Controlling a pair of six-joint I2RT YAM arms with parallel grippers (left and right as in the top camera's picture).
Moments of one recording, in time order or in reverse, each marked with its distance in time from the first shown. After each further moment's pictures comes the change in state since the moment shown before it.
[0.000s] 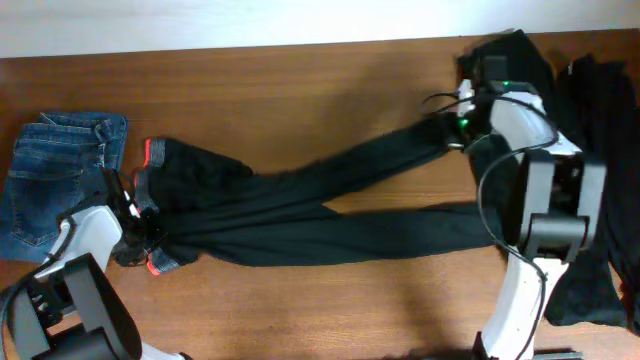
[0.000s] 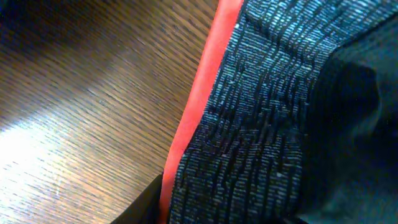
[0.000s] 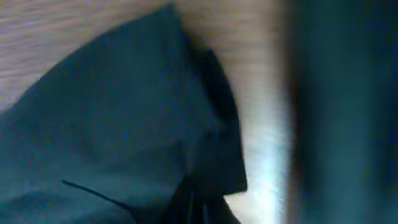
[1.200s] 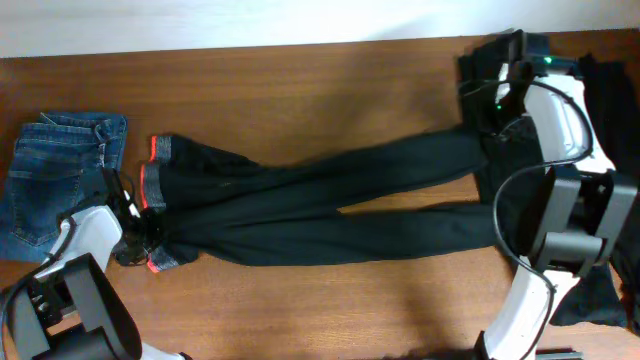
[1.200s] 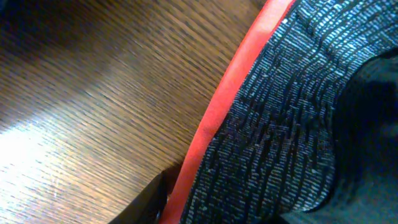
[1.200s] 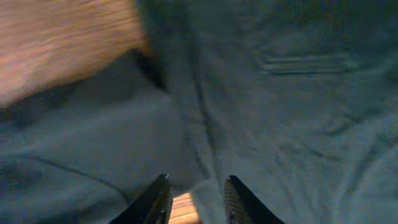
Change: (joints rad) left arm 0.000 0.000 0.000 0.005 0.004 0.000; right arm -0.043 -0.086 0.158 -0.276 0.187 -0.050
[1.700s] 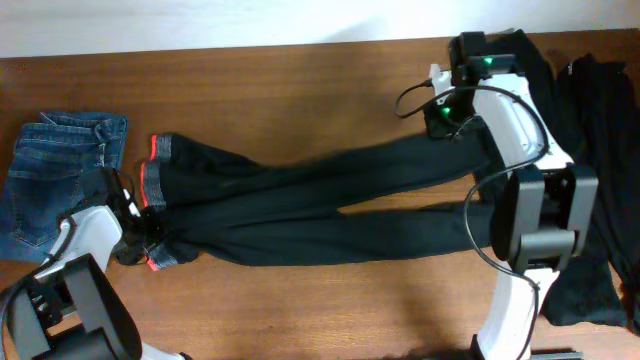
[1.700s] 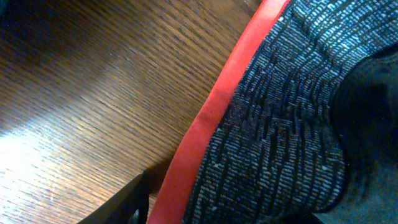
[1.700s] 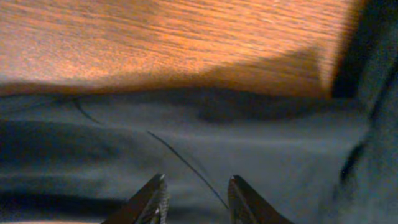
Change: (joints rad) left arm 0.000 -0.002 0.000 0.008 0.007 0.003; right arm 0.189 0.022 -0.014 0.059 -0.111 -0.182
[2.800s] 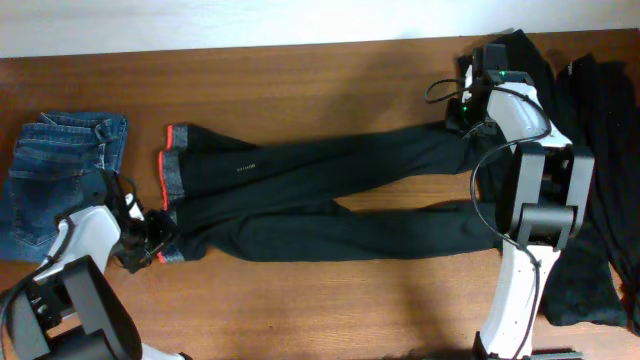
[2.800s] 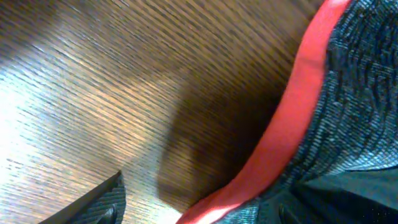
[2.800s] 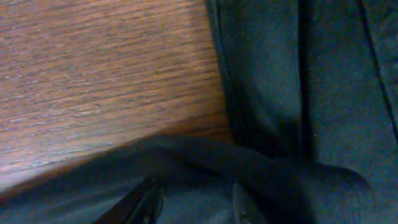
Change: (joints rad) left arm 0.004 -0.006 0.005 -0.084 0.095 0.007; right arm -0.135 0.182 0.006 0.256 0.042 0.254
